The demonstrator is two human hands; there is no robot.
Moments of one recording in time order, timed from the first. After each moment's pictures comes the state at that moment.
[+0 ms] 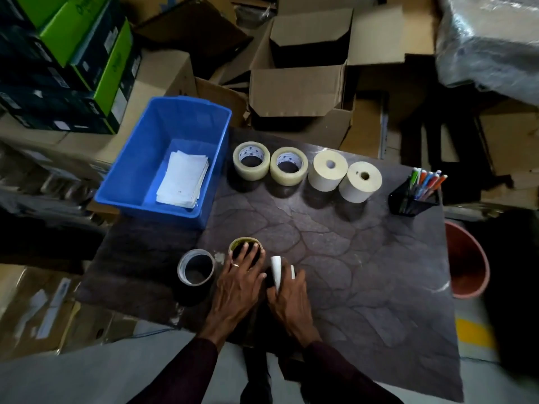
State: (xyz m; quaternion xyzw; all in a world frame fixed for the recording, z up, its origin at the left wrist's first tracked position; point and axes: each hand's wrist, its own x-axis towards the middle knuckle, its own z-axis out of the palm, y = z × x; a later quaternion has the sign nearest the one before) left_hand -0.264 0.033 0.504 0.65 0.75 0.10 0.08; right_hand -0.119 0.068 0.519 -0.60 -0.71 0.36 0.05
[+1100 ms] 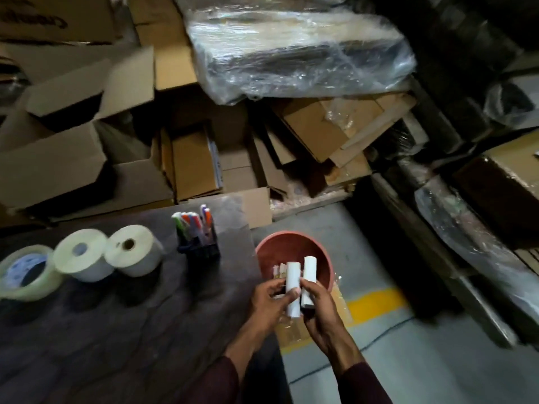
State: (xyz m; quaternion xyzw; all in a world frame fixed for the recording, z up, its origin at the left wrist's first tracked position) left_hand 0.196 0.309 0.532 0.36 0.59 0.34 0.63; right_hand 0.319 0.303 0.522 -0.56 -0.13 0.67 0.47
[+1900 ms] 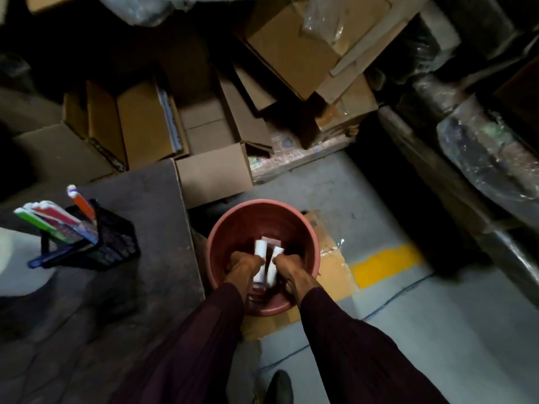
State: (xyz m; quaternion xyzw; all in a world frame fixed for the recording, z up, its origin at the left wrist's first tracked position) left_hand 0.256 0.434 0.300 0.25 0.77 0.09 0.59; right_hand 0.374 0.412 0.309 -0.76 -0.13 0.60 0.22
